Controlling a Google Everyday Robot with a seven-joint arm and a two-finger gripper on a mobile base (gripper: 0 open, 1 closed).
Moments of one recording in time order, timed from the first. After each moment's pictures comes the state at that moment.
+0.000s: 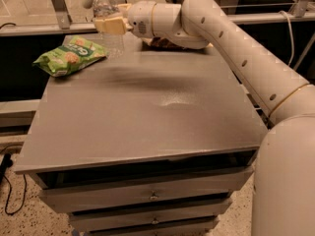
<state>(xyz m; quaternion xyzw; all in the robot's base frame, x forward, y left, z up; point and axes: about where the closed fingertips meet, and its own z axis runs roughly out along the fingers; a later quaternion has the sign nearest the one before) 0.734 0.118 0.994 -0.45 0.56 0.38 0.58</state>
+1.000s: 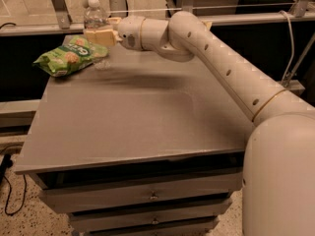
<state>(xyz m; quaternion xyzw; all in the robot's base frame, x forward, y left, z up) 0.737 0.150 0.960 -0.43 0.56 0.42 0.57</state>
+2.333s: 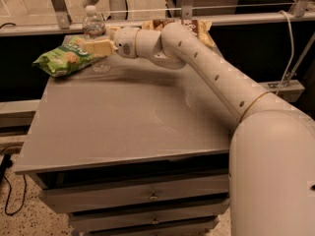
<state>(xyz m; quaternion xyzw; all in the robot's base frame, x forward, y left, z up) 0.757 0.168 0.923 -0.41 0.57 0.43 0.56</state>
